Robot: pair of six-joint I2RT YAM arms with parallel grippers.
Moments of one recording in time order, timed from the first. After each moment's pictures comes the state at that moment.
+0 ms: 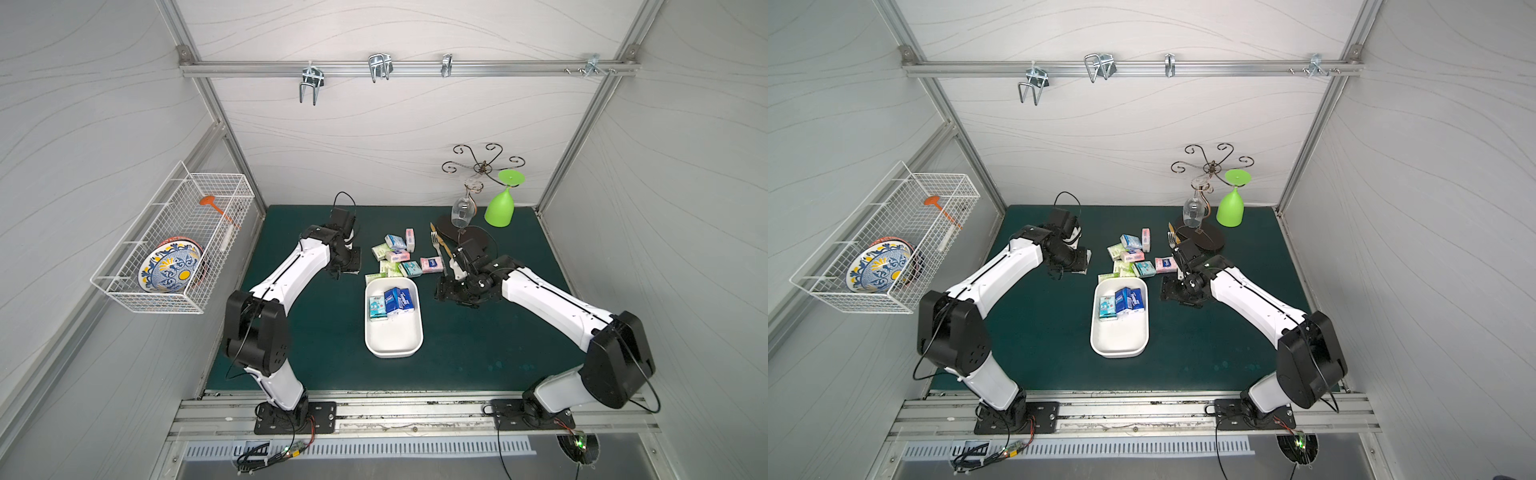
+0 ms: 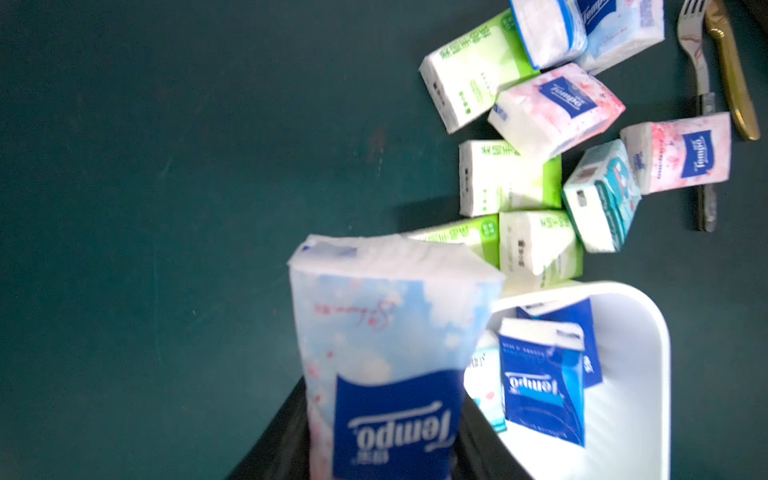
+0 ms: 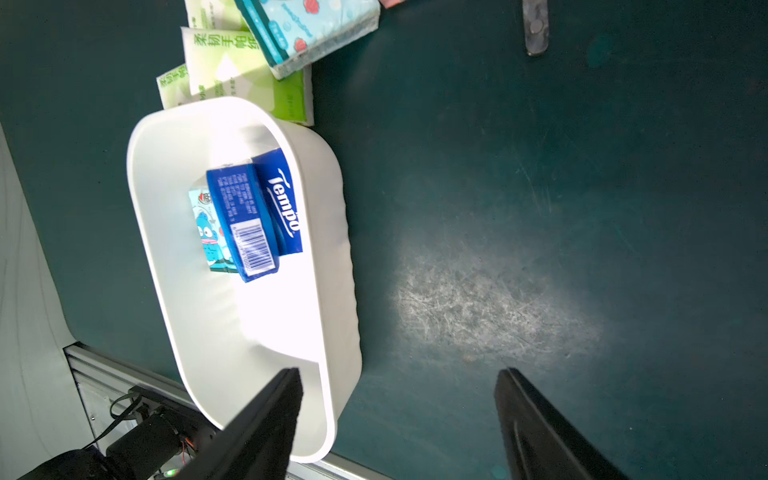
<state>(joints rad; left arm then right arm) -0.30 1.63 1.37 -0.93 0.04 -0.32 0.63 1.47 1.13 -0.82 -0.20 0.63</state>
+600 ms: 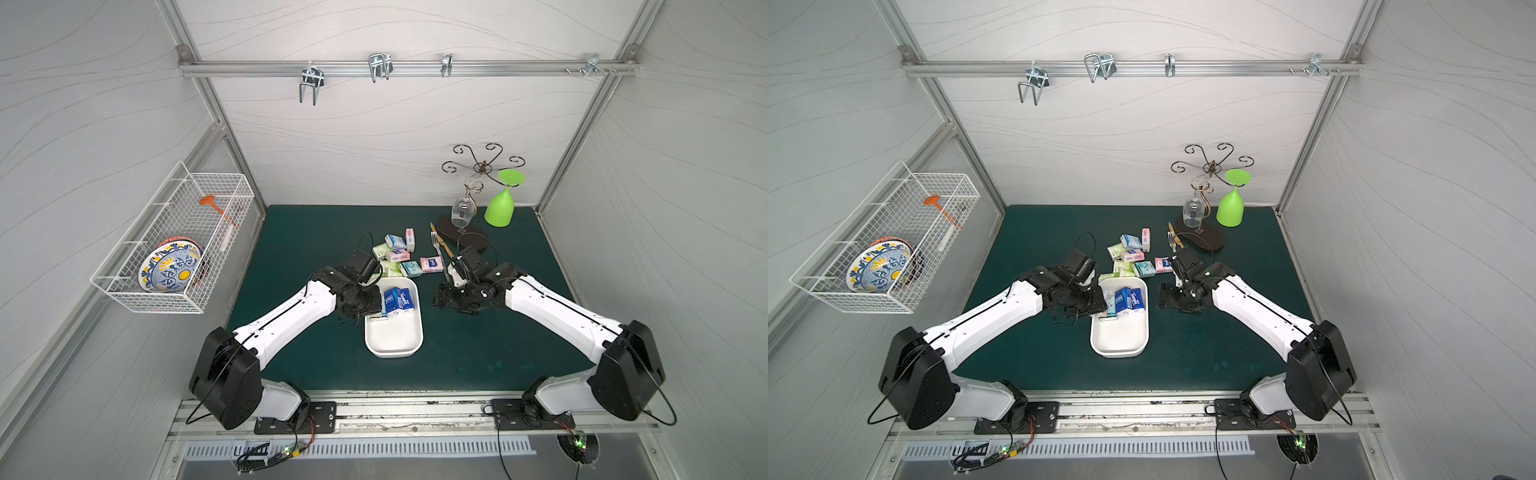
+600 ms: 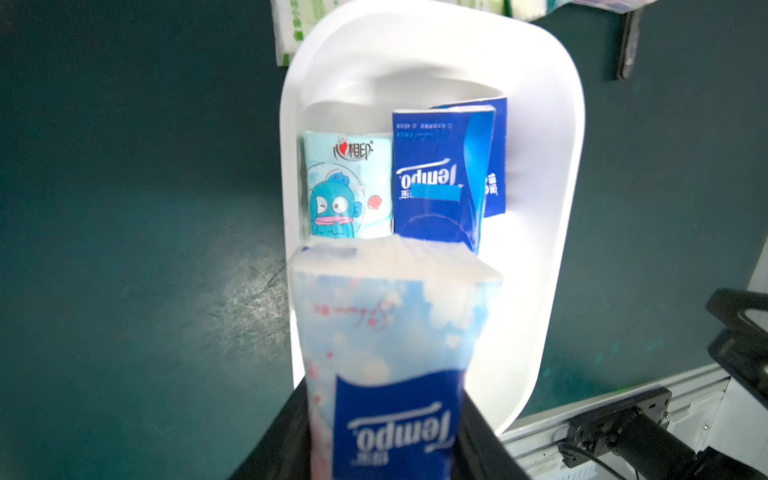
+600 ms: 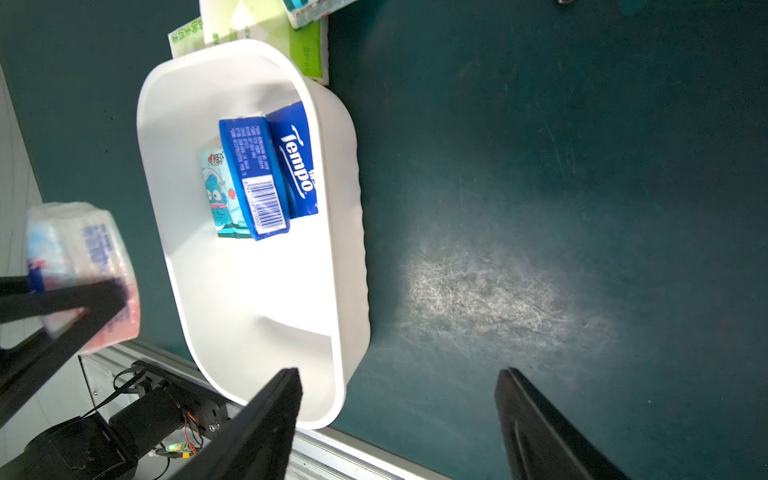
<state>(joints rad) -0.58 1.42 1.05 -0.85 0.12 -0.74 0.69 1.40 1.09 -0.82 -0.20 0.66</state>
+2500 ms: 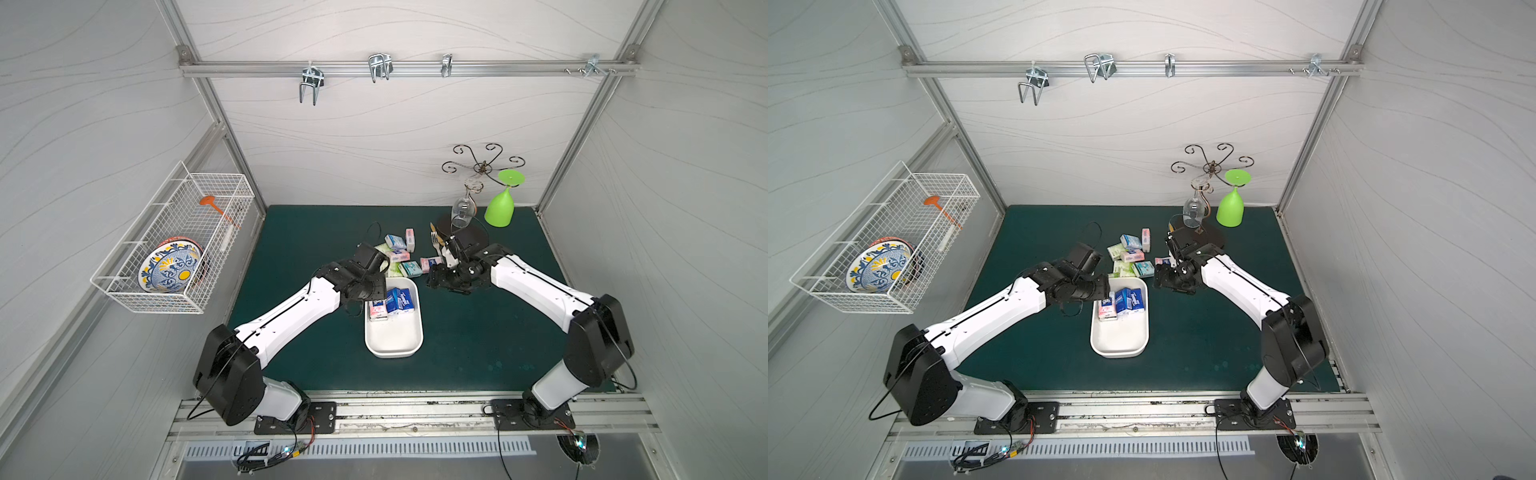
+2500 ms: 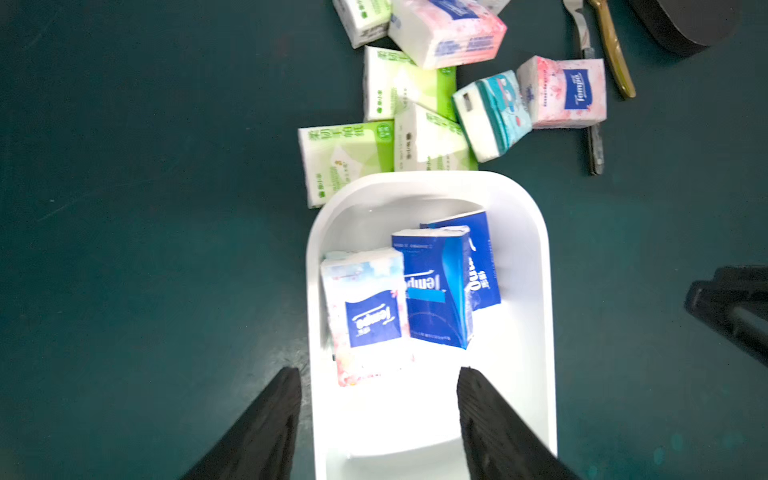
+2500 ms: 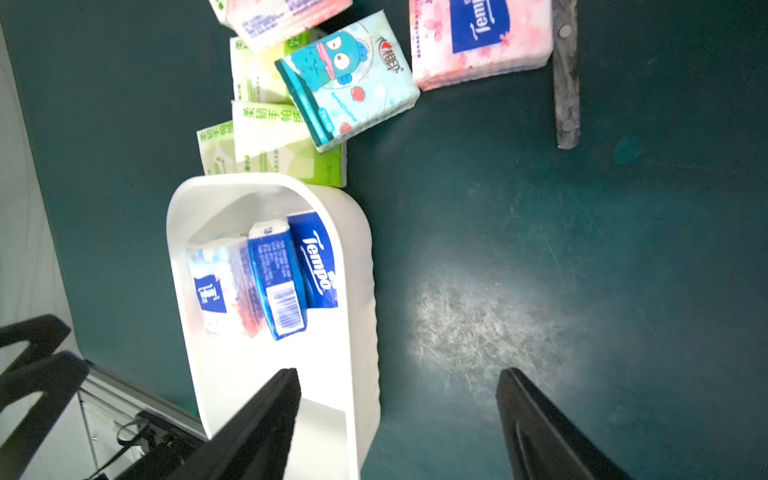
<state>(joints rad) -0.57 1.41 1.11 -0.77 -0.11 -0.63 0.61 1.64 1.27 -0.76 -0.21 0.63</state>
